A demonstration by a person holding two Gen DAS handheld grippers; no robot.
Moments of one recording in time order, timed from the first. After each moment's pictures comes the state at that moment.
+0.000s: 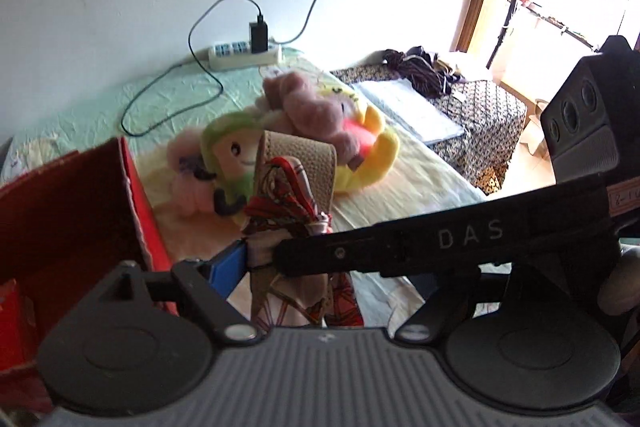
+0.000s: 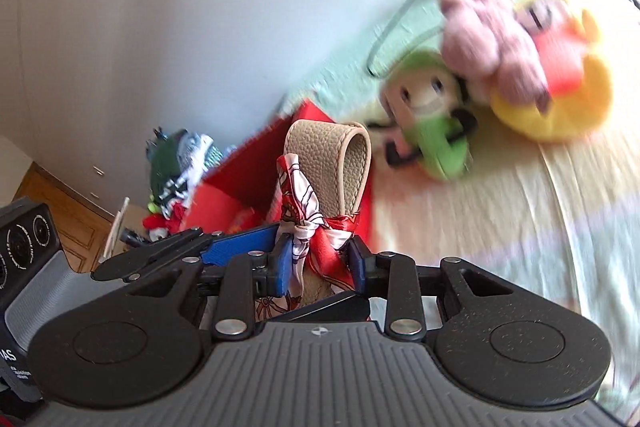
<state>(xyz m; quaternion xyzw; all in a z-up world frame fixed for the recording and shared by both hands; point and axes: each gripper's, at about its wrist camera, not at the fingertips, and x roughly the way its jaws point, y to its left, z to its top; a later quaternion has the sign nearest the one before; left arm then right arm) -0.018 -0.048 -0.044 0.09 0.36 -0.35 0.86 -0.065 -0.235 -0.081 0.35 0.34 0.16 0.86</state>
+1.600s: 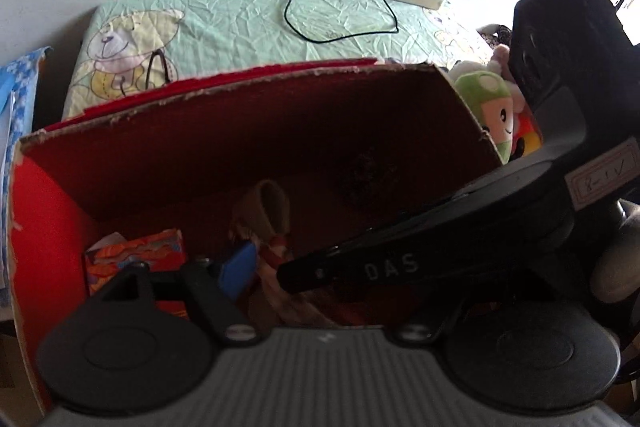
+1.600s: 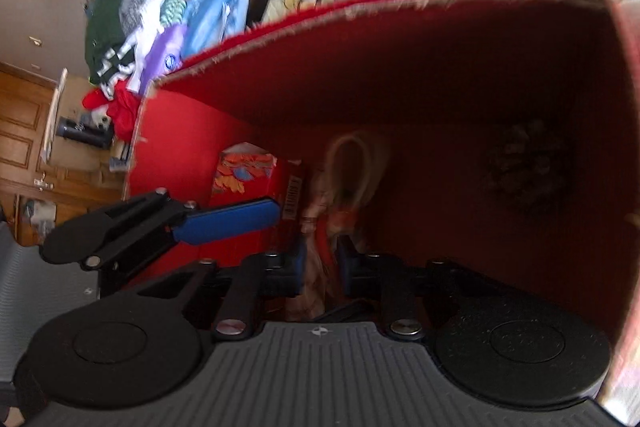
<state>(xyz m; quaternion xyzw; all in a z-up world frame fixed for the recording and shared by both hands) 0.146 0.145 -0.094 0.03 0.51 -0.27 0.81 0.154 -0.031 -0.125 0.23 0.58 0.19 0.75</state>
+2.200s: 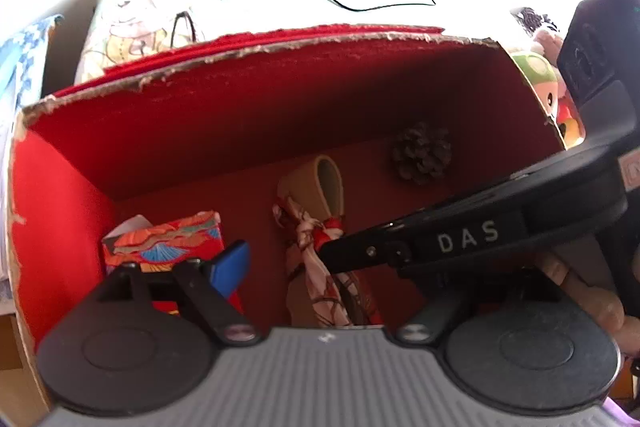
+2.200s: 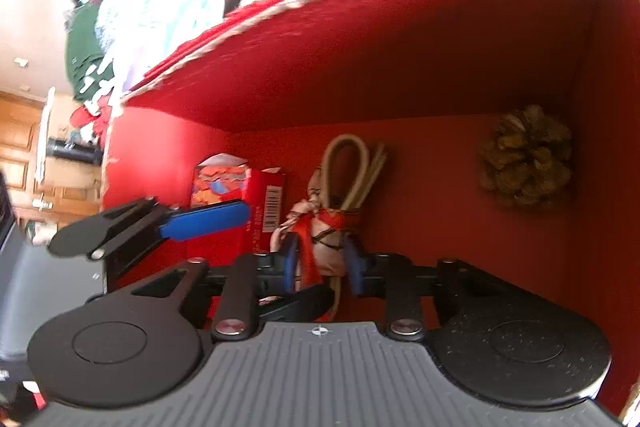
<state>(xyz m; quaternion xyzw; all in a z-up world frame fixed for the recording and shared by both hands) 0.160 0.162 -0.113 0.04 0.54 -0.25 0.80 0.149 -0.053 -0.138 0.27 0.60 0.16 0.74</state>
